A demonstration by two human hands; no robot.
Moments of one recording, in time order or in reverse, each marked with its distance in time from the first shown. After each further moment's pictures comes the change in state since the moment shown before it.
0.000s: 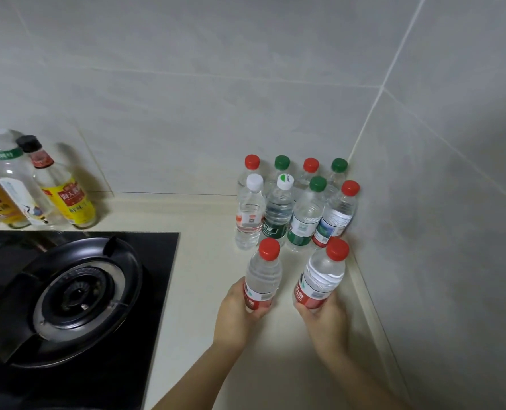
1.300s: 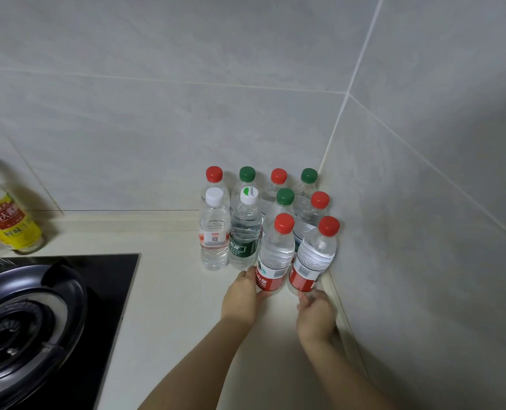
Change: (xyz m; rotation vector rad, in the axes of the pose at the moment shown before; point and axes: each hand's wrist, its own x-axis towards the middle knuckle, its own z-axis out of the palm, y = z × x) left_hand 0.095 0.030 0.078 0.366 -0.086 0.110; right_hand 0.074 0.006 0.008 0.090 0.127 0.195
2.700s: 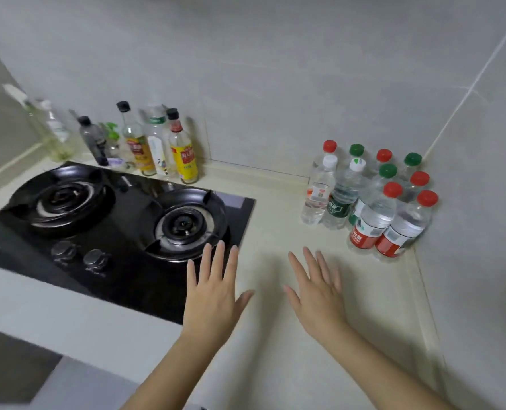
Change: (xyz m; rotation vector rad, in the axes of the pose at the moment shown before) left_hand -0.282 -0.057 -0.176 0.692 0.374 -0.109; right_hand -0.209 -0.066 -0.048 -0.590 -0.333 -1.074
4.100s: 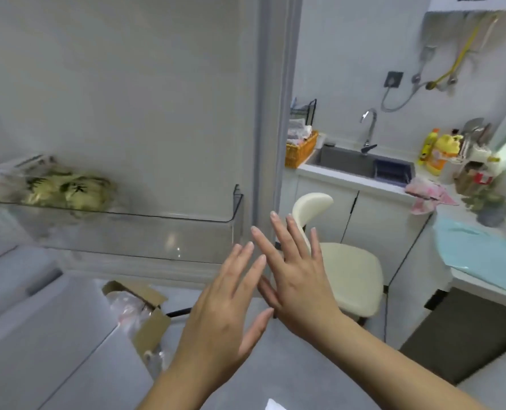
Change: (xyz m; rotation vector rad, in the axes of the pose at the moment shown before) left_hand -0.729 -0.168 -0.345 0.417 0.564 -1.281; right_hand -0.526 -0.682 -0.196 0.761 -0.001 -2.028
